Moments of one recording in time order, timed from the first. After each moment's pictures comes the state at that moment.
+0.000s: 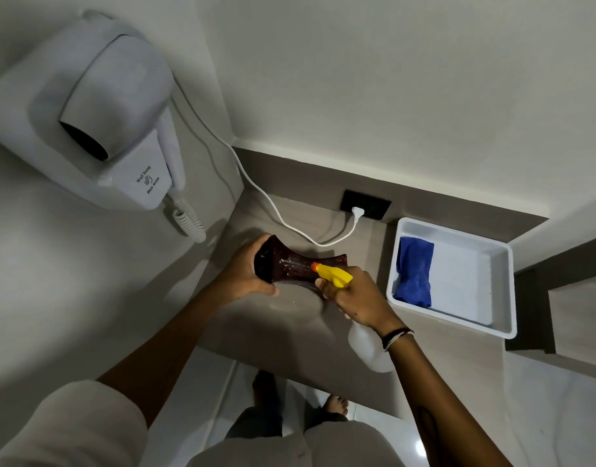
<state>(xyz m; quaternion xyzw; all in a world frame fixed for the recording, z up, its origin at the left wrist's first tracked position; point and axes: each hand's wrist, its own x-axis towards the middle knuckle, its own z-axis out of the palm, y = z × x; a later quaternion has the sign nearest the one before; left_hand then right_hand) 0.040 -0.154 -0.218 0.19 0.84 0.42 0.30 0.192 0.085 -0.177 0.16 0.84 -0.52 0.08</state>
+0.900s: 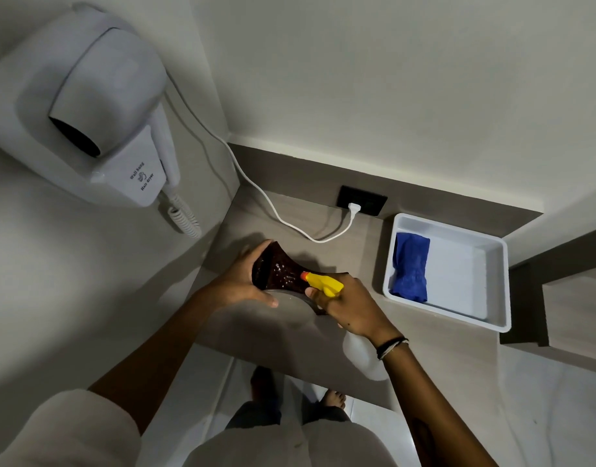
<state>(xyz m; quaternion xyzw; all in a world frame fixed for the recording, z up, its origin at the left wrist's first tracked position) 0.049 -0.162 -0.220 0.18 0.80 0.40 0.40 0.209 0.070 -0.172 0.14 0.84 -0.52 0.08</state>
